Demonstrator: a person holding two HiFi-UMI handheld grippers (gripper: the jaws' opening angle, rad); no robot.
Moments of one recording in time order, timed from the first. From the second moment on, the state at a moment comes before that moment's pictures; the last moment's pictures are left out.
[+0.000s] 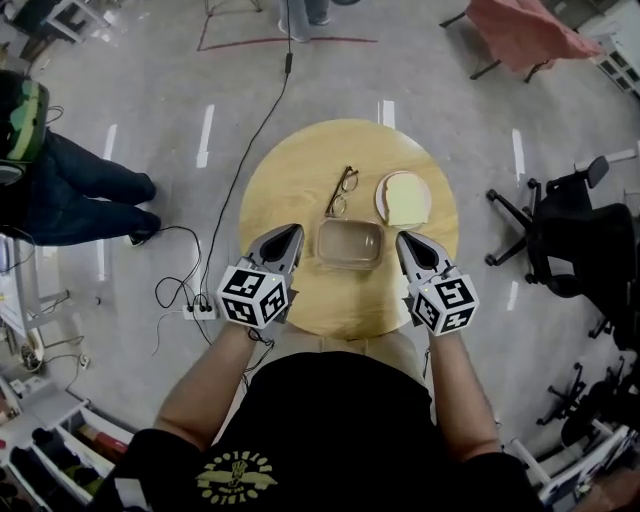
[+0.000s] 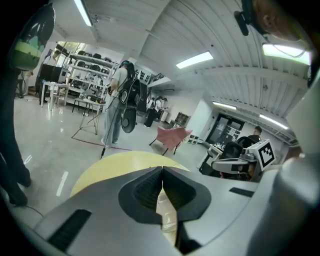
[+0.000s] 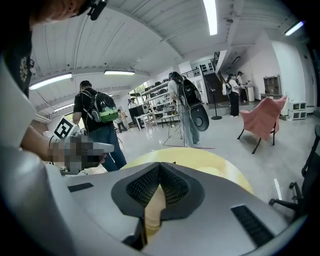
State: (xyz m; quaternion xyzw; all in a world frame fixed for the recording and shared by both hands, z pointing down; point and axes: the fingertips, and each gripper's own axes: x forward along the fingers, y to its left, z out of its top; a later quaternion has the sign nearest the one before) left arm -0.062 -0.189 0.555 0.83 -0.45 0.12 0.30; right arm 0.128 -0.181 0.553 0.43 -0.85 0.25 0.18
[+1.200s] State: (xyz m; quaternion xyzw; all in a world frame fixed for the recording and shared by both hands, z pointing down) left arm -0.038 -0.162 0.706 0.76 -0.42 0.24 0.44; right arm 0.121 -0.160 0.661 0.38 -0.82 0.36 0.25
